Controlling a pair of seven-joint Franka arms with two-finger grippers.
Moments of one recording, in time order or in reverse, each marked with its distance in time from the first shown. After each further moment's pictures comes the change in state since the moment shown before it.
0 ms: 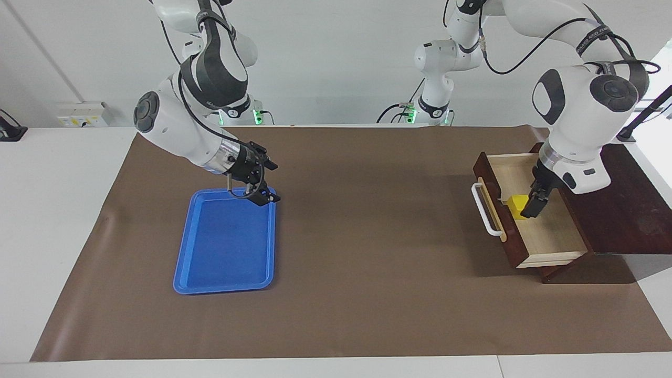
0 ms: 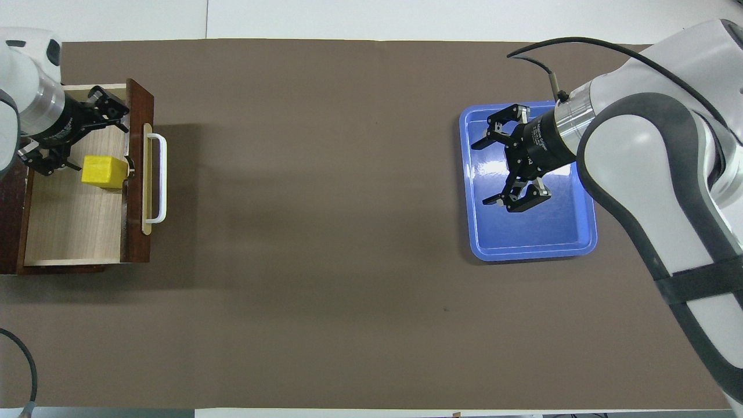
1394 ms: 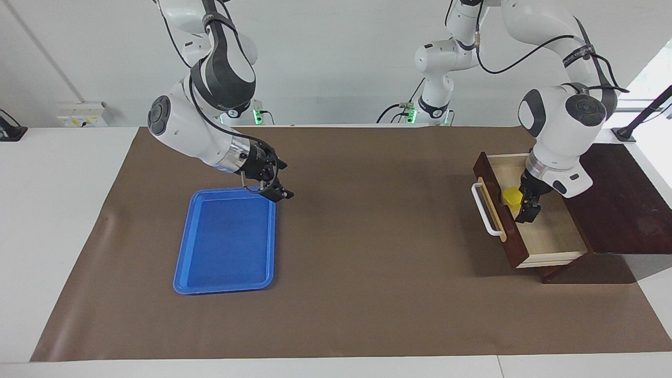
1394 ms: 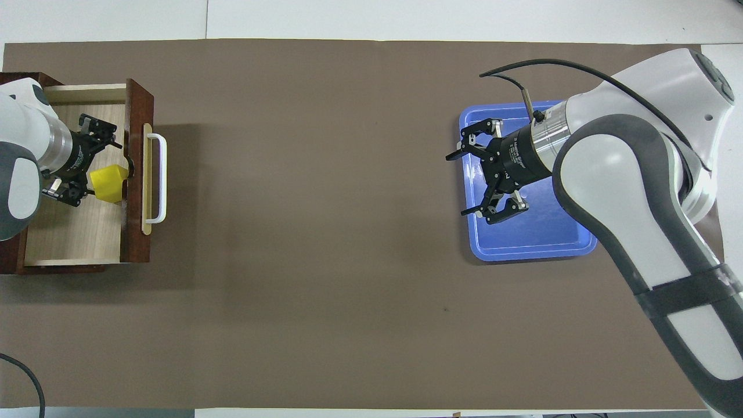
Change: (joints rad) left arm 0.037 -0.075 -0.025 -0.219 -0.001 0.143 0.028; right arm 0.024 -0.014 0.001 -0.047 0.036 0.033 -0.098
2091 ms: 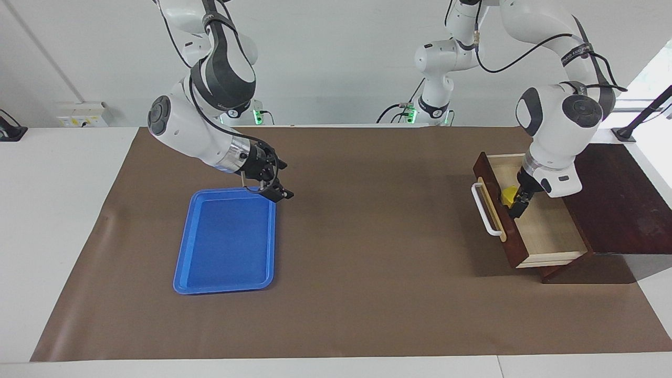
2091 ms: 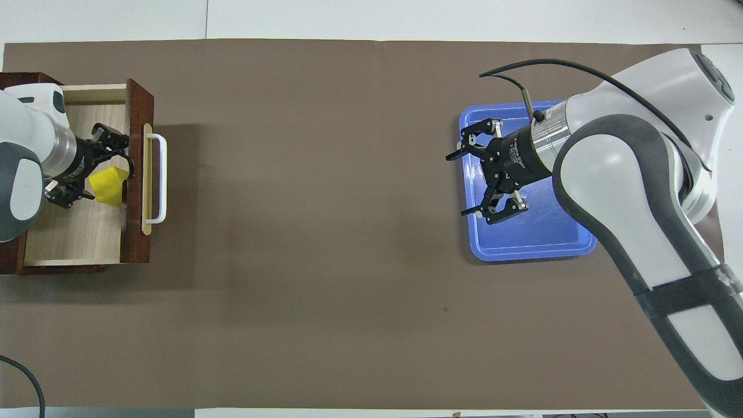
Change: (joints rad) left arm -0.013 -0.009 0.006 -0.001 0.001 -0.051 0.223; right arm 0.000 -0.001 0.000 0.000 0.000 0.000 0.000
